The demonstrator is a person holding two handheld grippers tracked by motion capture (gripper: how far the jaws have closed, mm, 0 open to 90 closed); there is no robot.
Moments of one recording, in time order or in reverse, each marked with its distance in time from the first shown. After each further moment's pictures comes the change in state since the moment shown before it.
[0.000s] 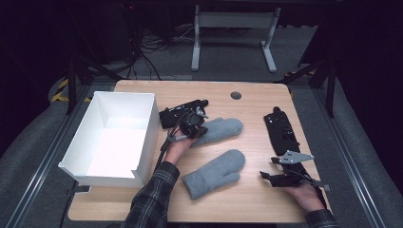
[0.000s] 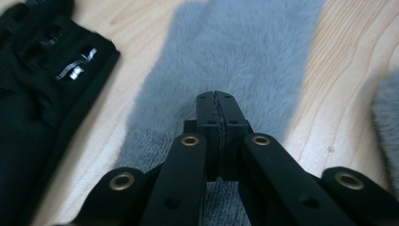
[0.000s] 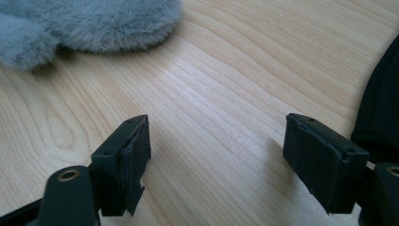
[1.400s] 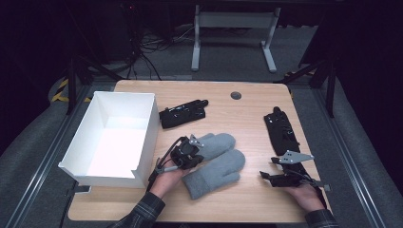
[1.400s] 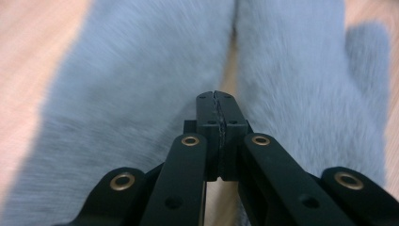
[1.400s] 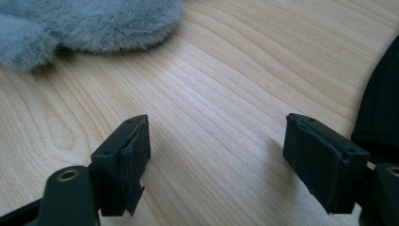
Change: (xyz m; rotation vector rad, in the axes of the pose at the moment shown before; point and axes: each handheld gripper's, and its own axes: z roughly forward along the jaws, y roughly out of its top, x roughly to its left) left arm -0.062 -0.057 -0.058 0.012 -0.076 -0.007; right arm 0.000 0.000 0.000 0.000 -0.001 0.000
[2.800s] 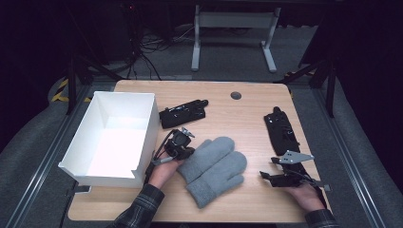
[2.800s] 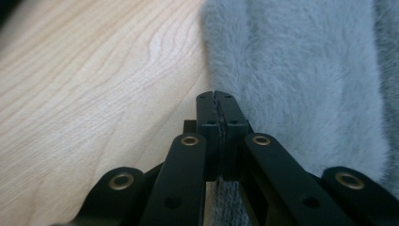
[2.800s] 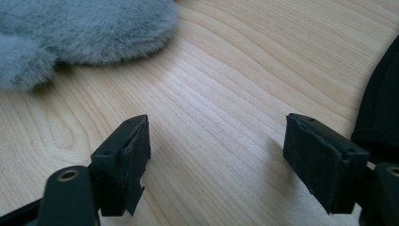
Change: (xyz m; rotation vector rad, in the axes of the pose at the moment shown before) left arm 0.034 -0.005 0.008 0.036 0.075 -0.106; right arm 0.000 0.000 0.000 0.000 0.001 -0.001
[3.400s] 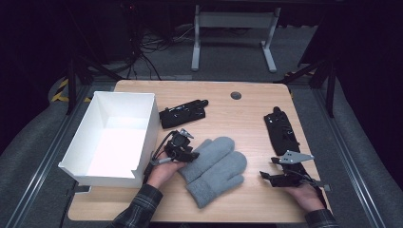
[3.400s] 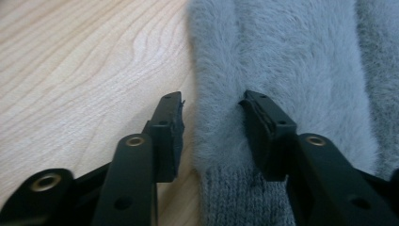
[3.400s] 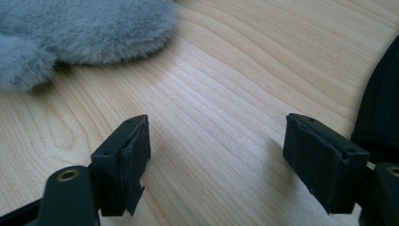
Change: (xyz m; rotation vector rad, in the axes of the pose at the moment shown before) left arm 0.004 -0.008 0.013 -0.009 -0.110 -0.002; right arm 0.000 0.000 0.000 0.000 -0.001 0.001
